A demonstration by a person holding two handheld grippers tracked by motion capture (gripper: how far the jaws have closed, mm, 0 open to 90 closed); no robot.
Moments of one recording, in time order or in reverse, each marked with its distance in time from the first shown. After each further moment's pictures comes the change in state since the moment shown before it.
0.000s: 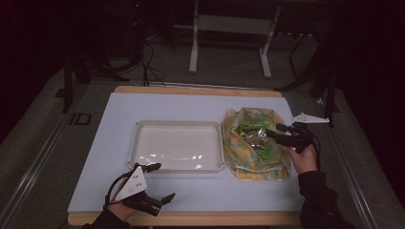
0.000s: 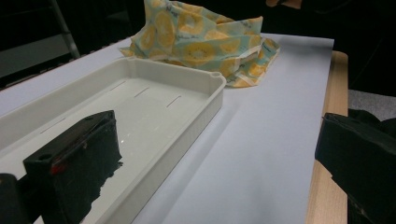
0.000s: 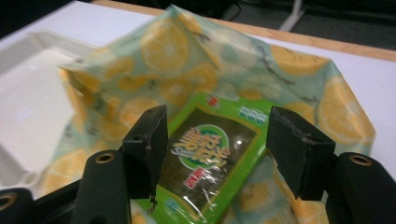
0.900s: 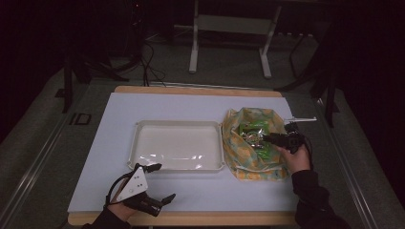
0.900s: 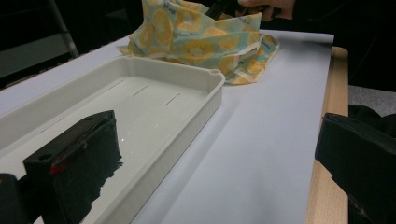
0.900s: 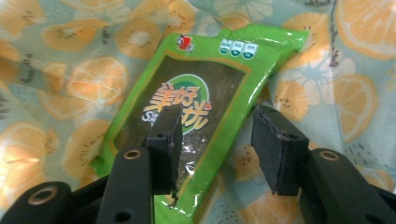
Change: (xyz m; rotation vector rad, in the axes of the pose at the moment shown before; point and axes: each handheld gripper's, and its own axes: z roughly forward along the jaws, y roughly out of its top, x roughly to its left) left arm -0.001 0.000 0.001 0.005 -0.001 0.010; right arm -0.022 -0.019 0.038 0.198 0.008 0.182
